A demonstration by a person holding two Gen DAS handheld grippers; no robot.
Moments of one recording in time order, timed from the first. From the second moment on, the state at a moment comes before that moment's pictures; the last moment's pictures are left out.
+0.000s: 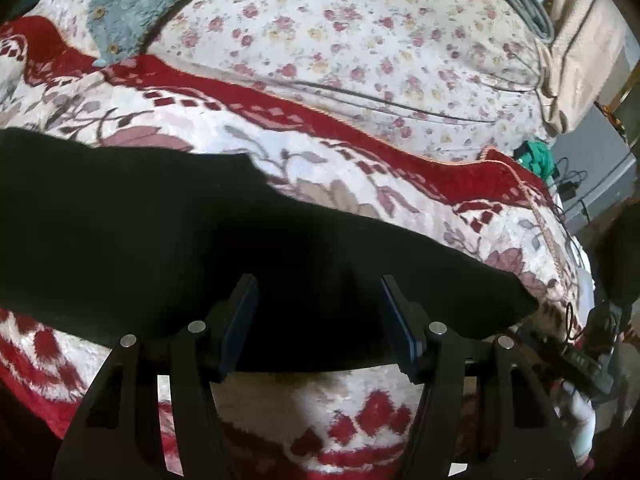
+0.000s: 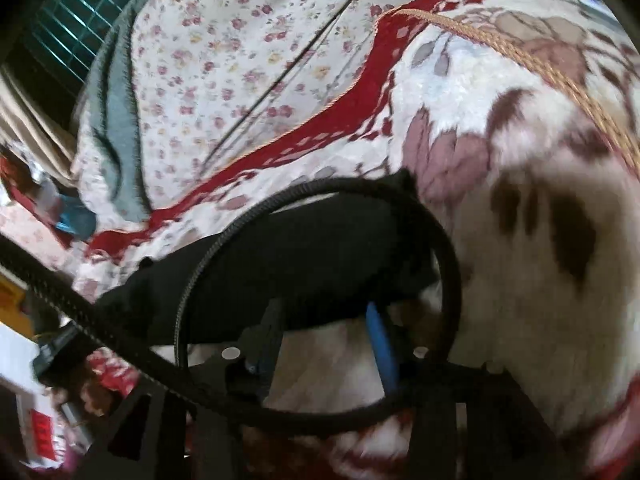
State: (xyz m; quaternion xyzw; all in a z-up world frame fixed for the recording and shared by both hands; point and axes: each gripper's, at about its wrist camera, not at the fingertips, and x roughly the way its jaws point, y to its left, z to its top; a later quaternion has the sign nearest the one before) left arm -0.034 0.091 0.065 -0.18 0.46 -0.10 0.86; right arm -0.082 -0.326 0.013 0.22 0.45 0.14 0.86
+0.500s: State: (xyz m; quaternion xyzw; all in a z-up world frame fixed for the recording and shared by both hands) left arm 0.023 -0.002 0.063 -0.11 0.51 -0.22 0.83; right arm -0.039 -0.327 -0.032 0.36 0.39 0.19 0.83
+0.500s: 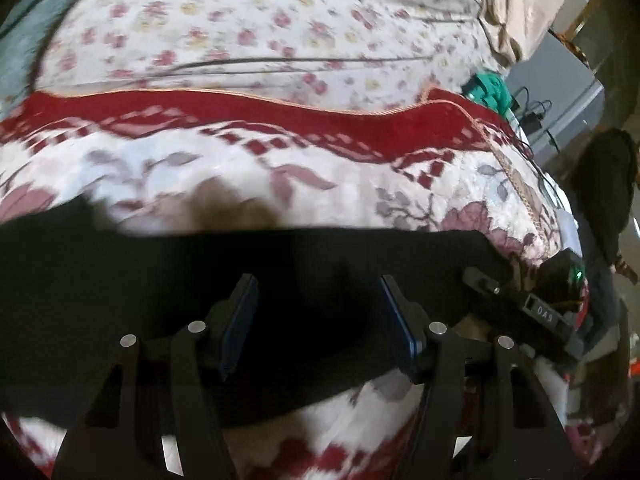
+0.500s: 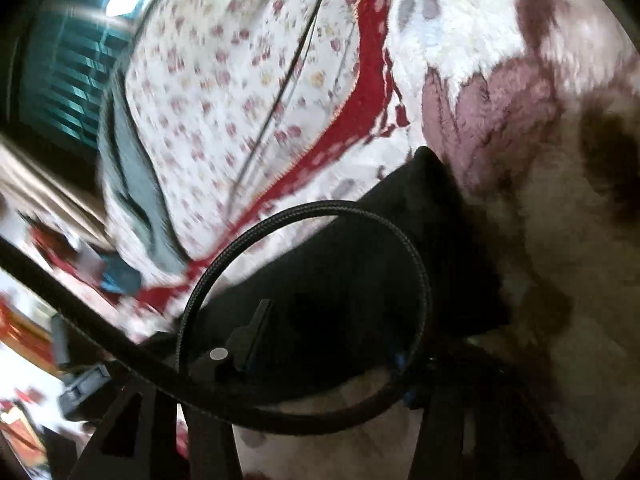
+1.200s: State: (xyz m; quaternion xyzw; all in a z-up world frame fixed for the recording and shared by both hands) left arm 0.113 -0.126 0.016 0.04 0.58 -0.38 0.72; right arm -0.046 -0.337 -0.034 0.41 0.35 0.22 0.81
